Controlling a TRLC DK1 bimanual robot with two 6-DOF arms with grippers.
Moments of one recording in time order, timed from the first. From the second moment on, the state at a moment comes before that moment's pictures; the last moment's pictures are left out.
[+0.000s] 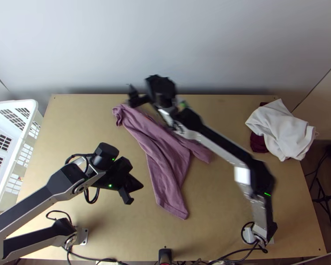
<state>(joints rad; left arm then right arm) -0.72 1.13 0.96 -0.72 0.47 0.01 0.82 2.04 1.96 -0.05 0.27 0.08</state>
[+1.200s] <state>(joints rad) -0.75 1.28 1.07 -0.66 0.45 -0.18 0.35 1.26 0.90 -0.57 -0.31 0.00</state>
